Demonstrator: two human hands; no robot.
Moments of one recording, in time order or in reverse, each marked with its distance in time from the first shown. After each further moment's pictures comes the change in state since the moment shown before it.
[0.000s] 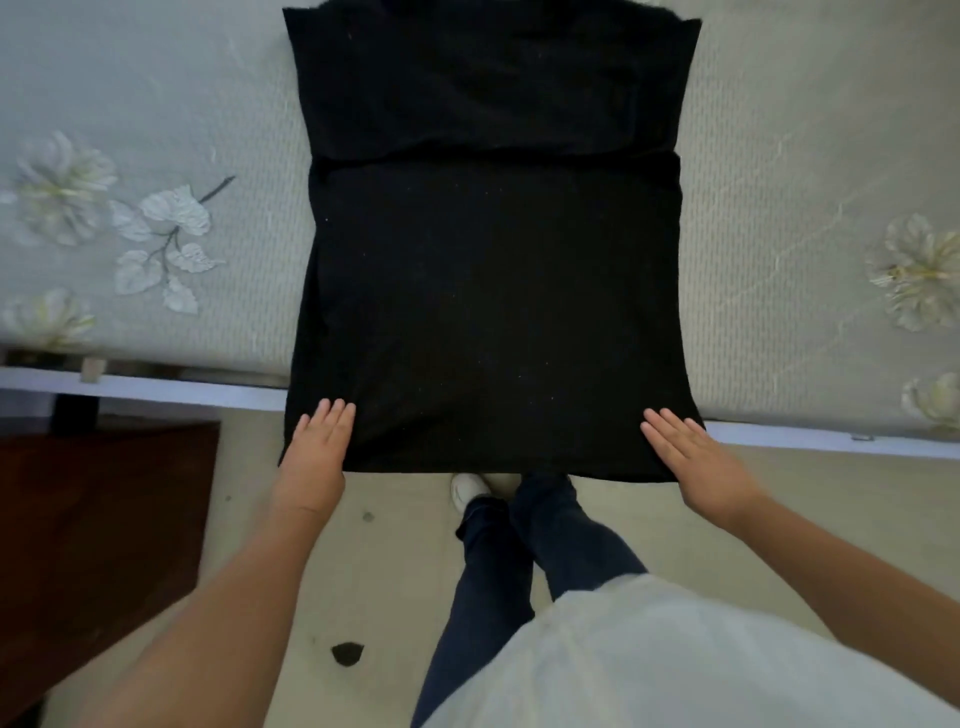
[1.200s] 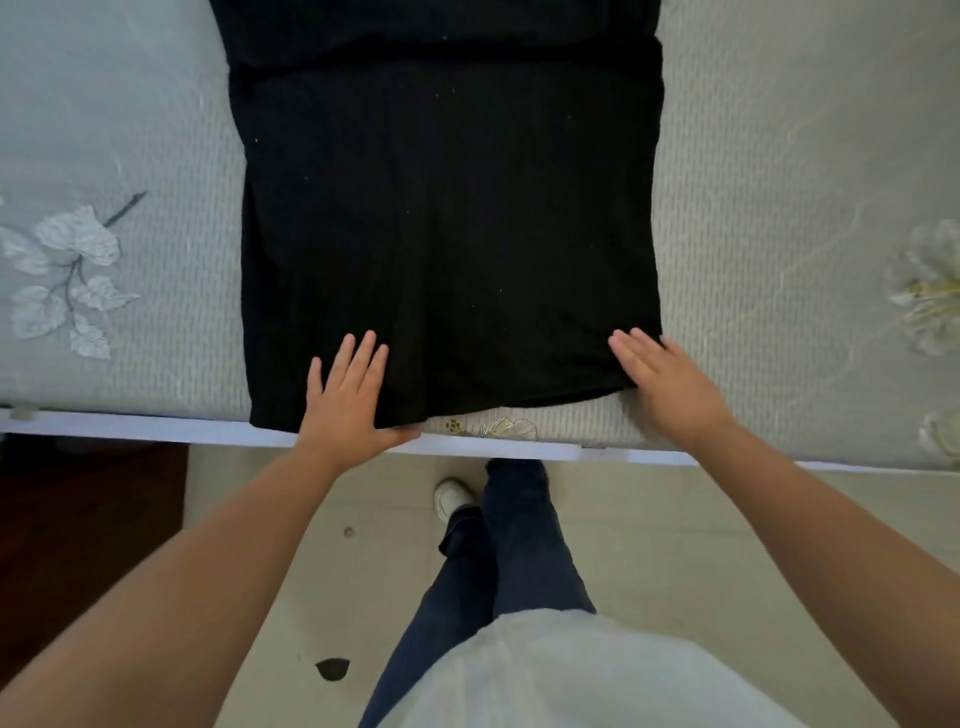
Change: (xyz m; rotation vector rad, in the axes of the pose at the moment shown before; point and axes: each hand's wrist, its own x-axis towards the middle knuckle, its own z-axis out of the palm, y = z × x) left_hand 0.116 0.063 -0.010 0.182 -0.060 0.075; right_hand 0.109 0.043 -0.049 0.061 0.176 0.004
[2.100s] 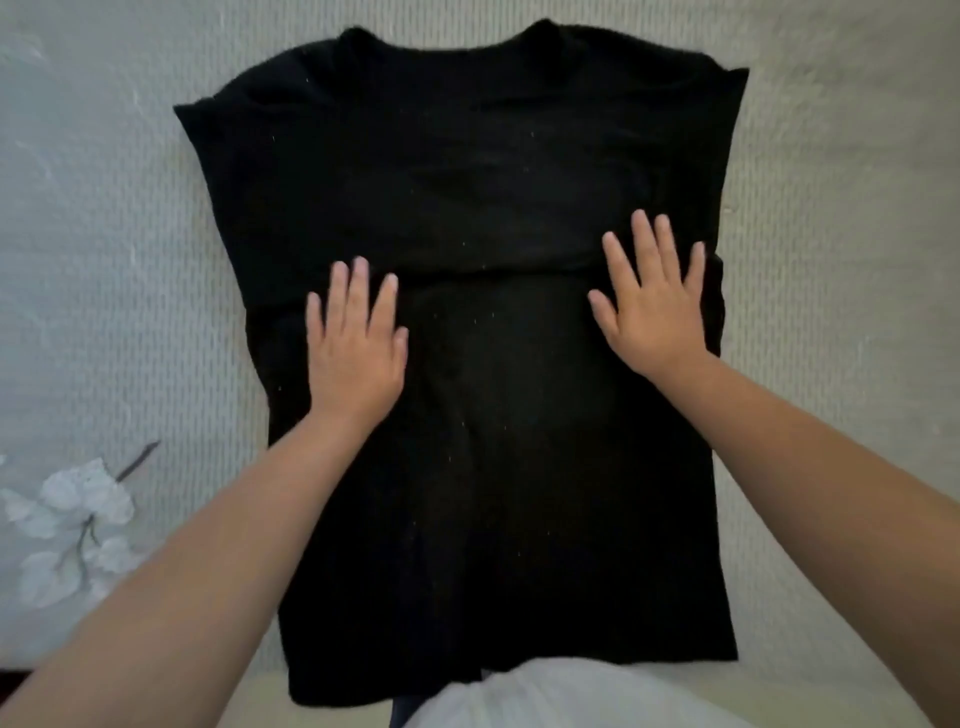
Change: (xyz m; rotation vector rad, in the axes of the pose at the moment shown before) left_hand 0.229 -0.040 -0.175 -0.151 0.420 0.019; right_hand 0.270 0.014 -0.158 0.074 0.299 0.238
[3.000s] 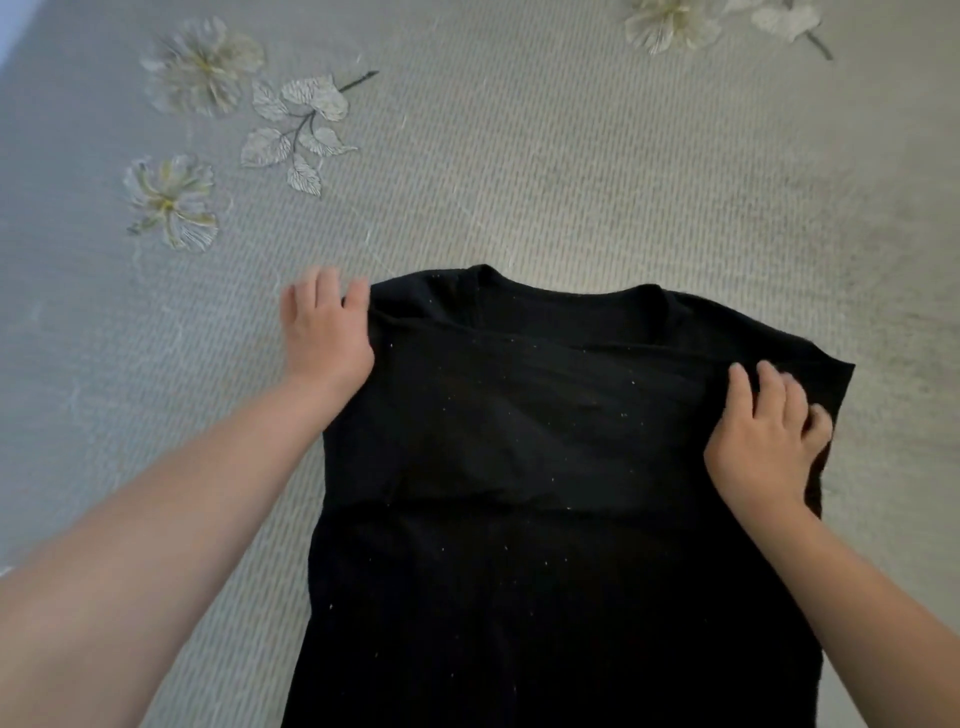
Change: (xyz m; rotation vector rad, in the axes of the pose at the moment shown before) left_hand 0.173 -0.106 -0.065 0.159 0.180 -0.231; right_hand 0.120 -0.006 -0.031 -0.010 0.237 0.251
